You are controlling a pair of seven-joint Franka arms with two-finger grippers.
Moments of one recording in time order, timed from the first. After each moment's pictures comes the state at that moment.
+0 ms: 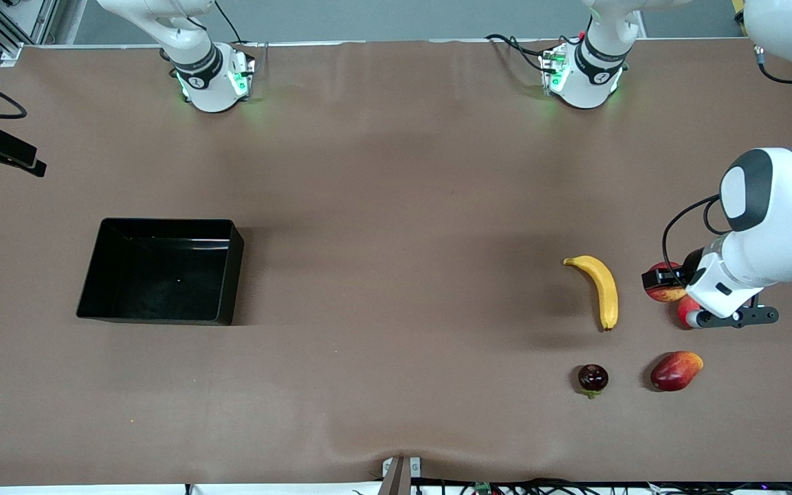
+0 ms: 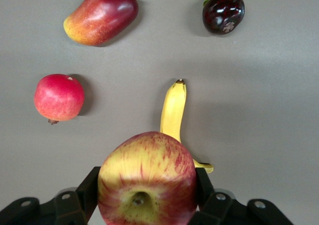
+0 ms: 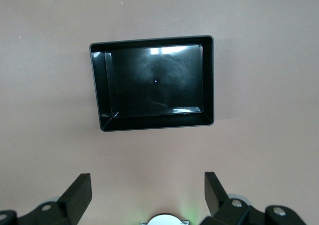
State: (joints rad) left arm 0.03 0.38 -0.08 -1.64 0.04 1.93 -0.12; right arm -0.03 0.04 -0.03 -1.43 0.02 1.37 0.02
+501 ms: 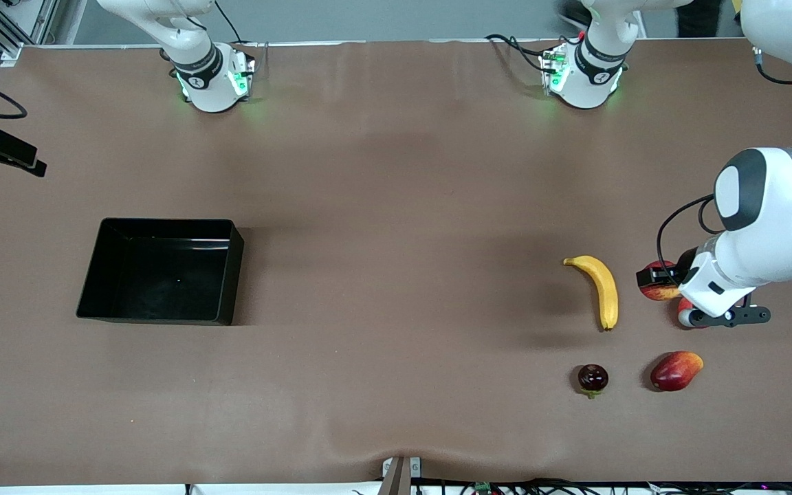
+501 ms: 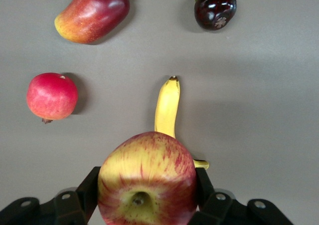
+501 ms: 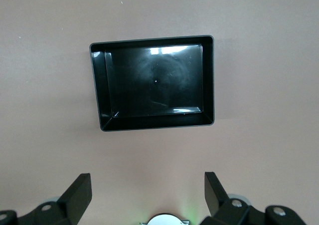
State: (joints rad) left arm 0.02 0.38 -0.09 -1.64 0.04 1.92 -0.12; right arm -0.03 0.04 -0.03 -1.43 0.02 1.37 0.02
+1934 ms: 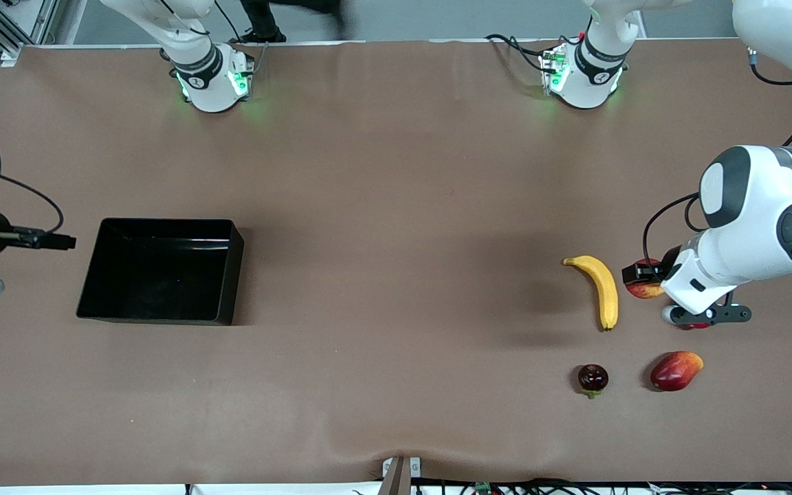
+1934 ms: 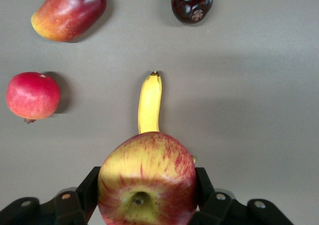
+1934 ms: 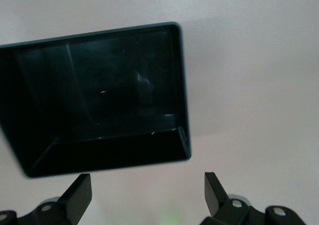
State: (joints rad) left arm 0.01 0.38 -0.13 -1.65 0.04 1.91 -0.13; right arm -0.19 0.37 -0.04 -1.55 -0.02 1.63 -0.08
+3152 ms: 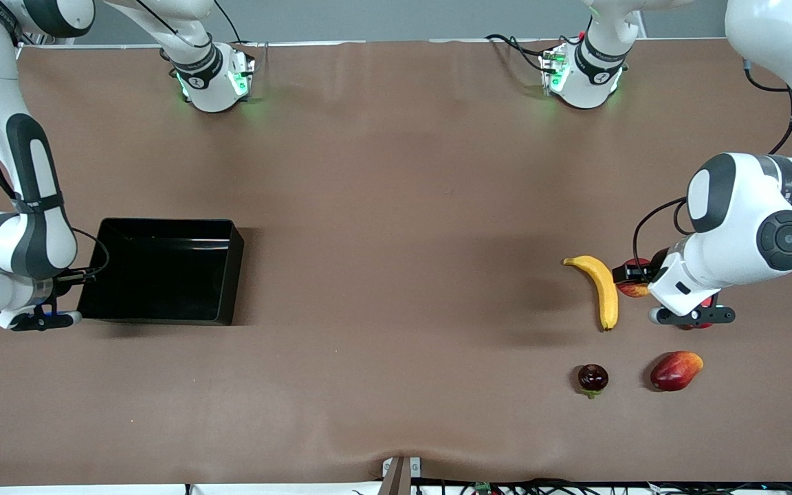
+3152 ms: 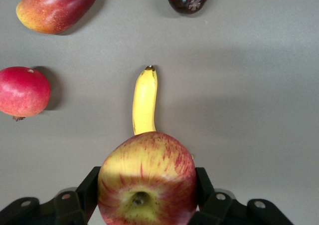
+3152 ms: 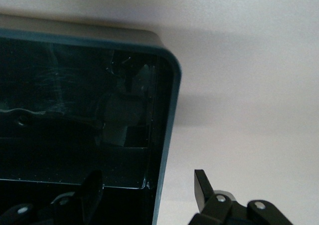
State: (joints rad) left arm 0.01 0.40 -0.13 -1.65 0.04 1.91 -0.14; right arm -0.22 0.64 -0.03 -1.56 -0.11 1.84 -0.30
